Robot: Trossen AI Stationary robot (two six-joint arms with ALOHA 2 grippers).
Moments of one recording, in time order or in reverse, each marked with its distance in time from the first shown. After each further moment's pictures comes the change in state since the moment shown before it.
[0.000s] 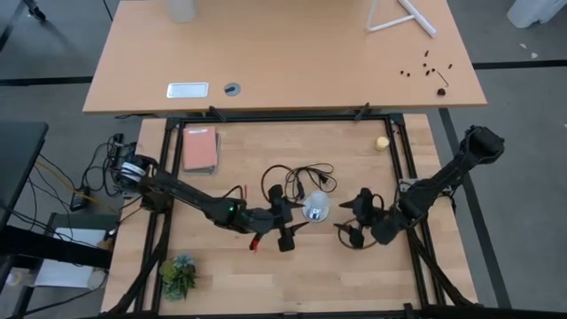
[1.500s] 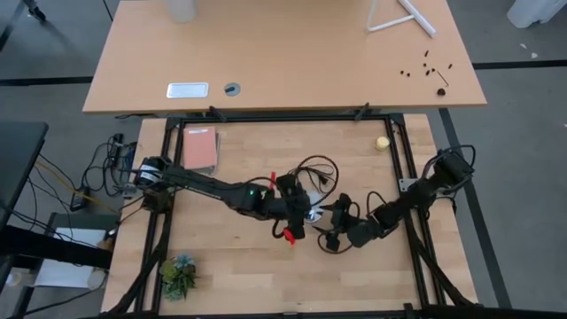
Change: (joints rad) left arm 0.092 0.148 0.450 -0.757 0.109 -0.047; right arm -0.125 0.530 0.001 0.721 0.056 -0.362
